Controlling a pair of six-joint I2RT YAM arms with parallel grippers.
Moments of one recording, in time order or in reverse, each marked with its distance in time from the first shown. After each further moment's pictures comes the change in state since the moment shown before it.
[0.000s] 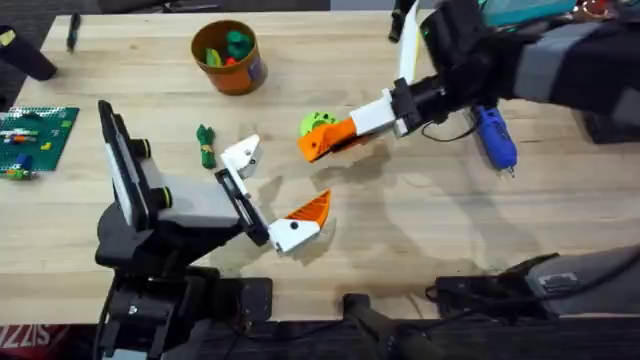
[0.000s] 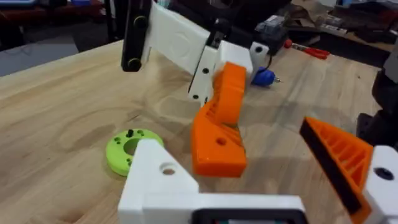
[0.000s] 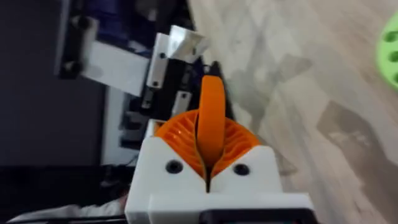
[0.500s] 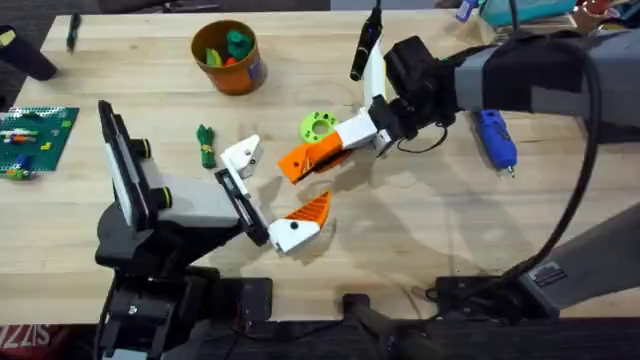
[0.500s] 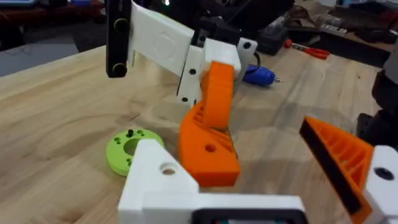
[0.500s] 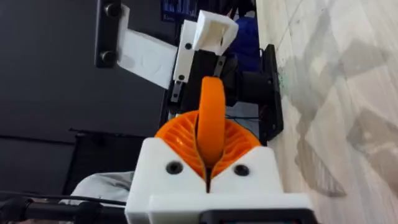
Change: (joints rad) left arm 0.000 0.000 0.000 0.000 0.000 0.000; right arm 0.085 0.190 -0.001 0.054 -0.276 0.007
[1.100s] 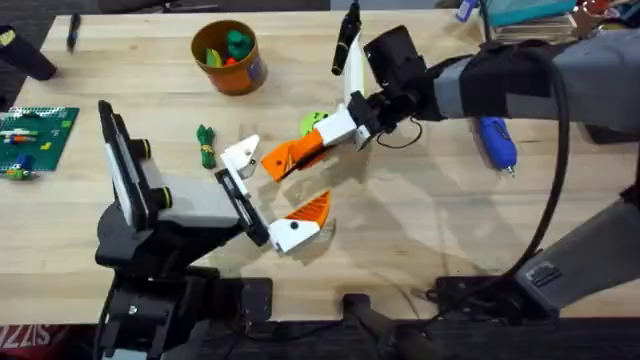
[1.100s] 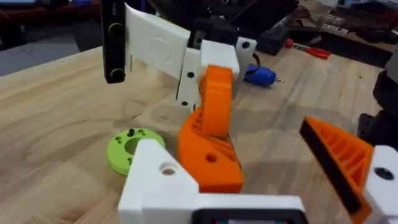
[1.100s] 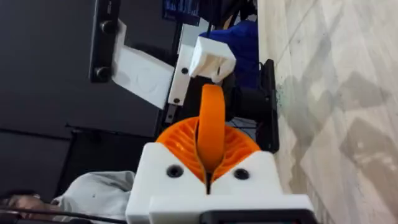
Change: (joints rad) left arm 0.000 0.000 0.000 0.000 0.000 0.000; right arm 0.062 0.048 -0.001 0.402 -0.003 0.306
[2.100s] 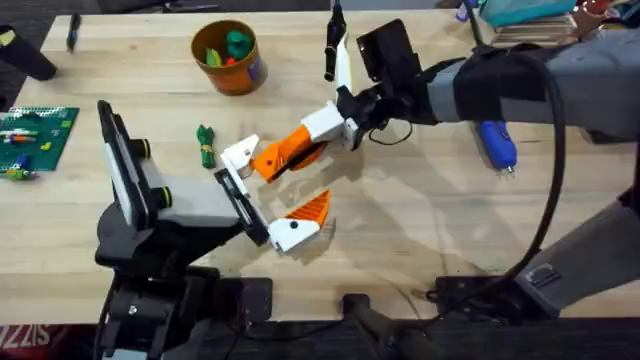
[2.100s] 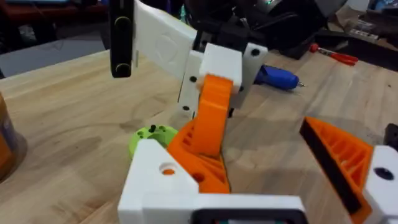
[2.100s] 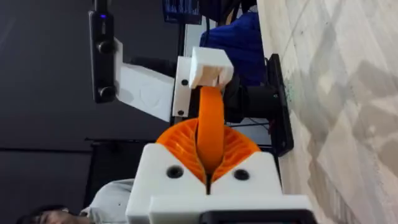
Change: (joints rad) left arm 0.001 0.000 0.000 -0.001 -0.002 -0.001; right arm 0.037 0.000 0.000 0.168 0.029 0.303
